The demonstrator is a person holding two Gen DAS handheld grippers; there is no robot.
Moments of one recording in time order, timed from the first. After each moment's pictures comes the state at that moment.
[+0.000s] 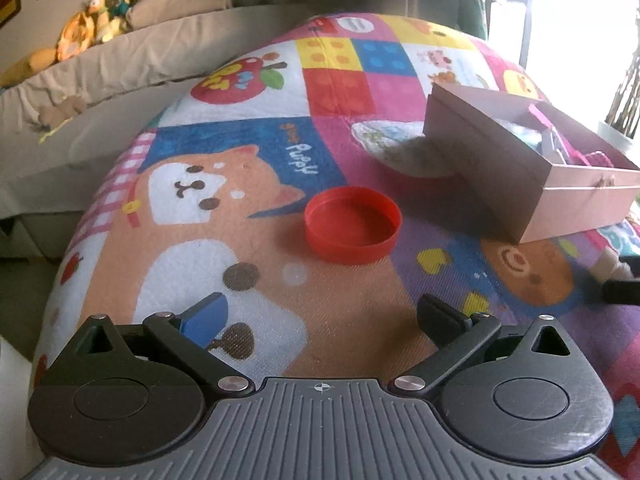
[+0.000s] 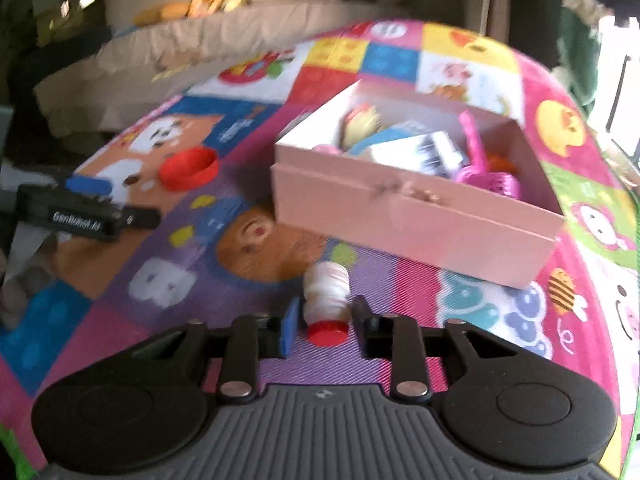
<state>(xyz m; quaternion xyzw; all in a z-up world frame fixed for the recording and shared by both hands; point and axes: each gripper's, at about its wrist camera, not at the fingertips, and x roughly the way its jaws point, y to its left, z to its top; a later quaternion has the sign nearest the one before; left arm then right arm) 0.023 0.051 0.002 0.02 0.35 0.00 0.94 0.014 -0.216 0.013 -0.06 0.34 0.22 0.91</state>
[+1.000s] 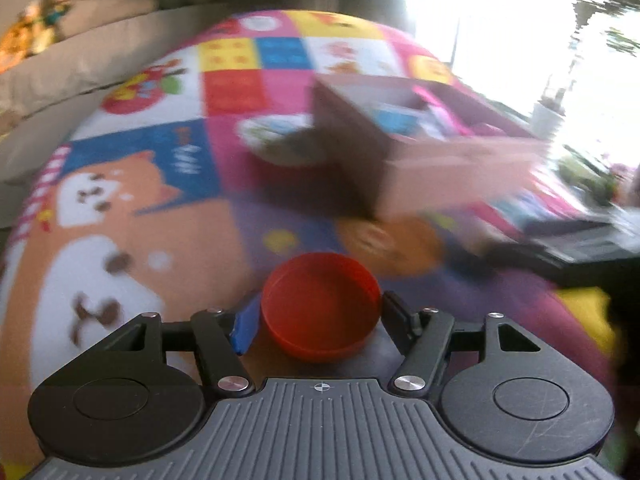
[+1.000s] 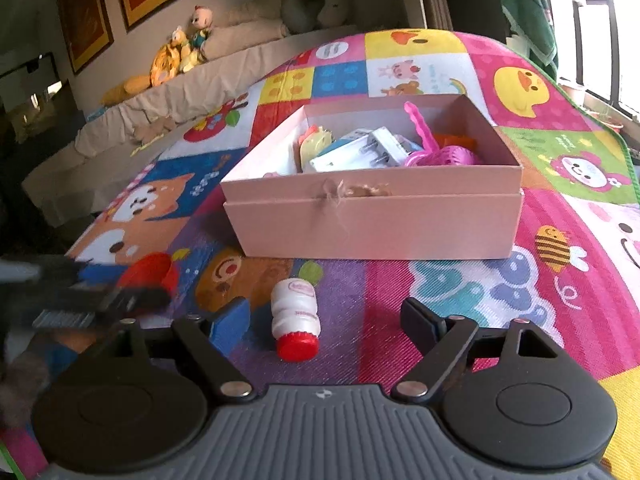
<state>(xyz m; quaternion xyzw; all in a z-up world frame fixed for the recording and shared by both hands) -0.012 -0.010 0.012 0.02 0.36 -0.12 0.92 0.023 -0.244 0.001 0.03 0.34 0.20 0.92</state>
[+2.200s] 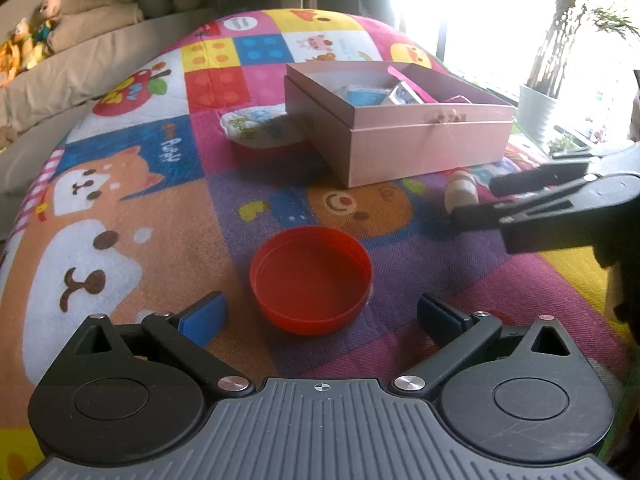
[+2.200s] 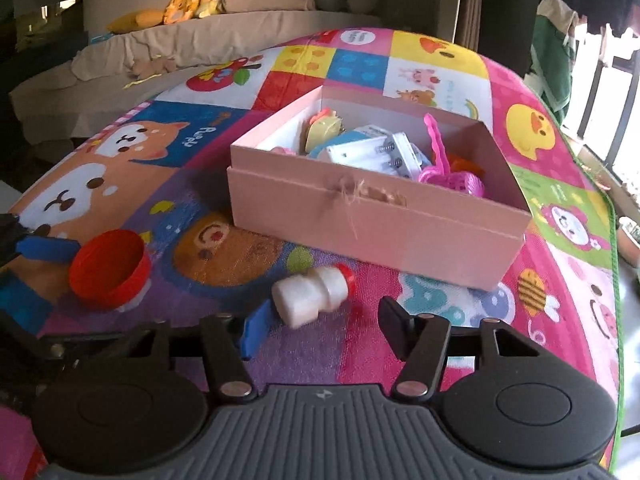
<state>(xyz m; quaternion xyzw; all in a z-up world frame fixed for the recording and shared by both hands) -0.032 -0.025 0.000 0.05 0.36 -0.12 0.93 0.018 -0.225 0.006 -0.09 0.34 0.19 0.92</state>
